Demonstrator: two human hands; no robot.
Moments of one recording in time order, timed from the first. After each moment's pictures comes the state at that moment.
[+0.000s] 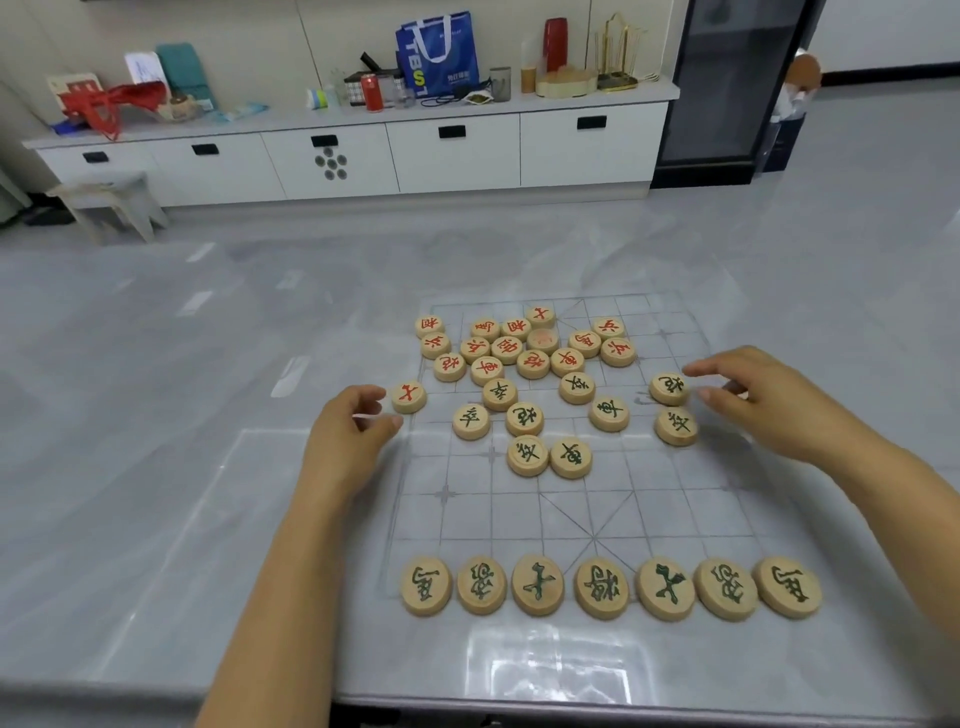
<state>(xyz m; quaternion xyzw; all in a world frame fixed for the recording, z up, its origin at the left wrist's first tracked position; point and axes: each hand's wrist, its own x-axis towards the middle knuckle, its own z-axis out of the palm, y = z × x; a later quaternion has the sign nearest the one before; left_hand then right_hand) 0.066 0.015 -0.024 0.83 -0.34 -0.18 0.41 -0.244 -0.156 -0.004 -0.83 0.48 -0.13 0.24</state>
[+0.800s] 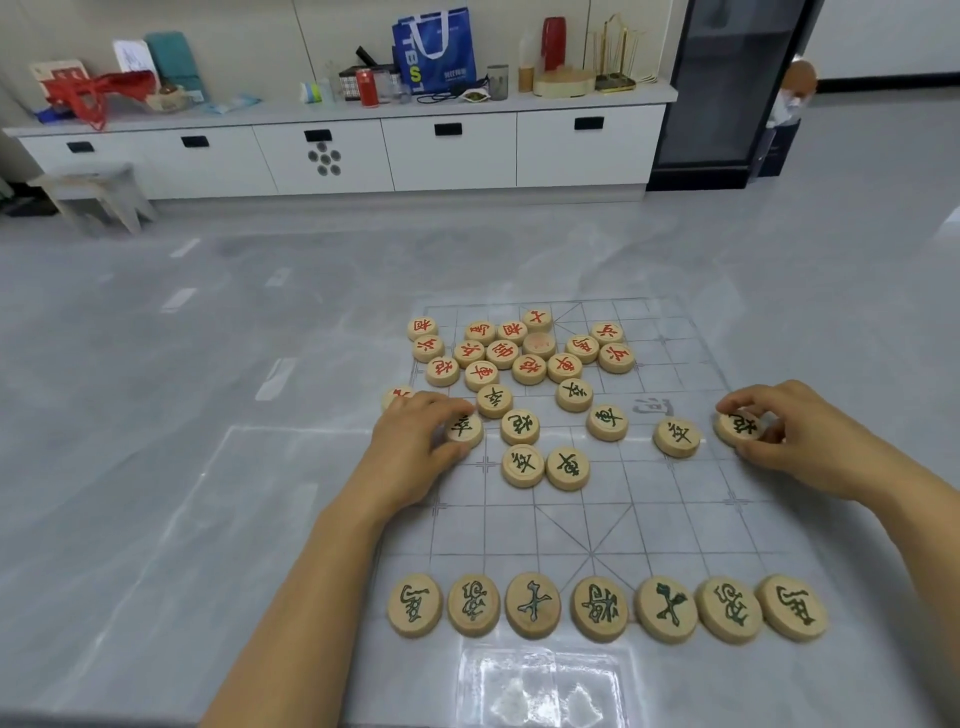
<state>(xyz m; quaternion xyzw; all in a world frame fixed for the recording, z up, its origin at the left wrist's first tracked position) 0.044 -0.014 -0.033 0.76 -0.61 -0.13 0.20 -0.273 -0.162 -0.018 -0.81 0.52 -0.06 0.27</state>
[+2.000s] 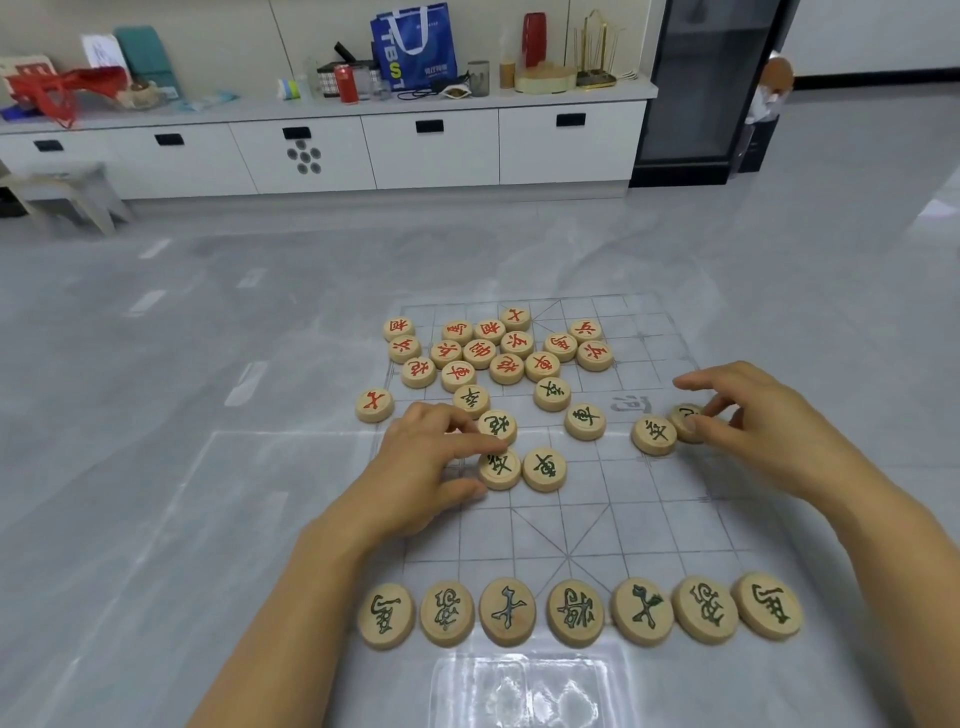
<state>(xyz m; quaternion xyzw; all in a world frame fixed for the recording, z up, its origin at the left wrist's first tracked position) 0.019 -0.012 -0.026 0.68 -0.71 -0.13 0.15 -0.254 -0.142 -0.009 -0.83 0.48 -0.18 0.24</state>
